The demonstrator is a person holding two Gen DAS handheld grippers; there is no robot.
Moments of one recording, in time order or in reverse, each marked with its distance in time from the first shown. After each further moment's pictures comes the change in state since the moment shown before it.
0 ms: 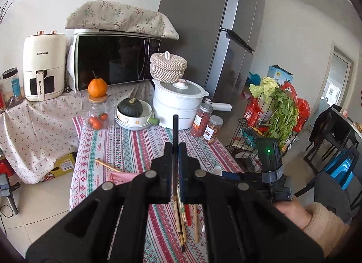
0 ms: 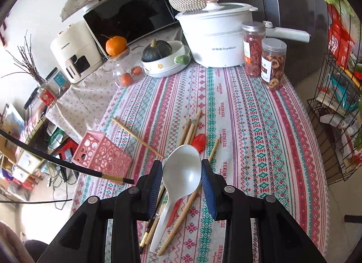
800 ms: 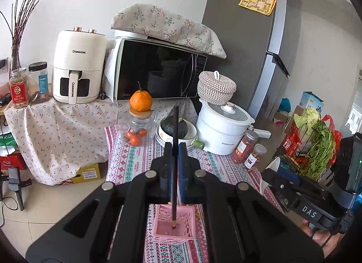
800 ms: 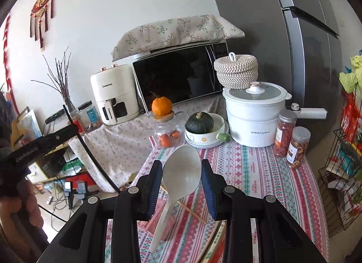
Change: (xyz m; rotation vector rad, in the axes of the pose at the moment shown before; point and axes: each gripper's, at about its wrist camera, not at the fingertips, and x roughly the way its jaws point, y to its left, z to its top) left arm 0.031 0.083 0.012 -0.108 -0.077 0.168; right arm -0.041 0.111 0.043 -0.160 -0.363 0.066
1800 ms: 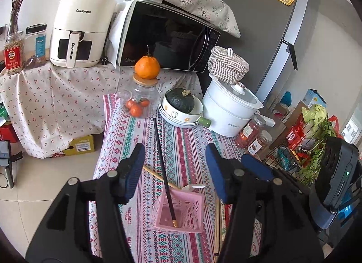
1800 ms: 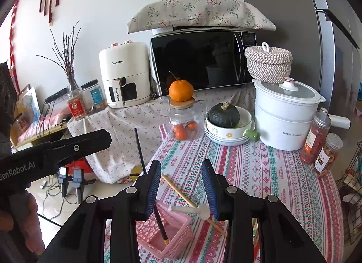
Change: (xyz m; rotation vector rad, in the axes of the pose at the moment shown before) left arm 0.035 0.027 -0.014 -0.117 0.172 -0.026; right arm 0.076 0.035 -0.022 -0.070 0.081 0.021
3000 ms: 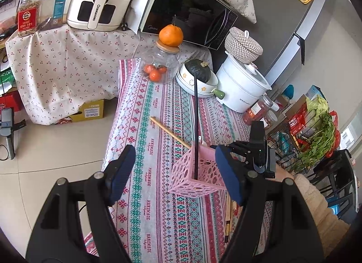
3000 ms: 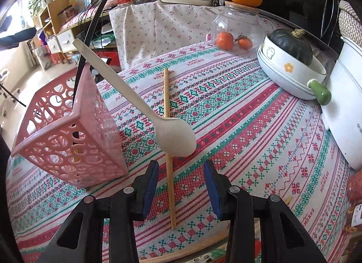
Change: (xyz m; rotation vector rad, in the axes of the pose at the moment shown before) left arm -0.016 0.055 -0.036 -0.087 0.150 -0.013; right arm 0.151 -0.064 -0.088 -0.513 0.448 0.325
